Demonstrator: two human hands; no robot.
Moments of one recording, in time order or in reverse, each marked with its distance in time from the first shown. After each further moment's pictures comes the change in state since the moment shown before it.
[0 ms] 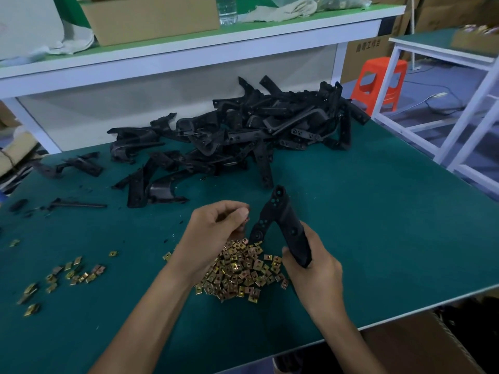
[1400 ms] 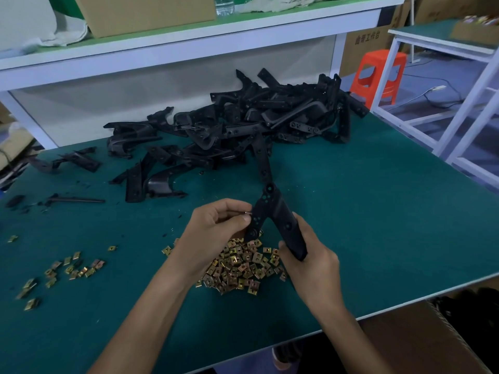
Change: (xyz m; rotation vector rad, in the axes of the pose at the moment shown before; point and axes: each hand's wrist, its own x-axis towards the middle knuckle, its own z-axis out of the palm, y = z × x) left_hand -0.012 0.002 0.001 0.013 -0.079 0.000; right_hand -0.001 -0.001 0.001 -0.058 -0.008 -0.079
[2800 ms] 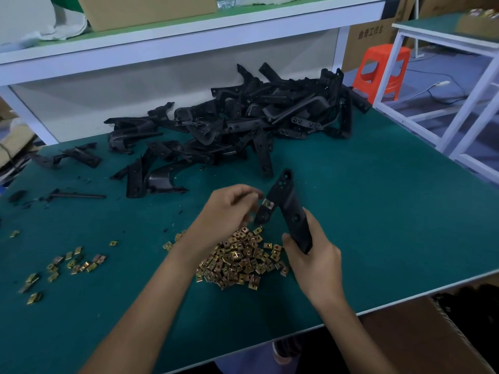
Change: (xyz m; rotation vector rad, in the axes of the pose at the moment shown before) left_hand 0.034 -0.002 0.004 0.380 -0.057 0.018; right_hand 0.003 0.003 0.001 0.082 0.004 0.107
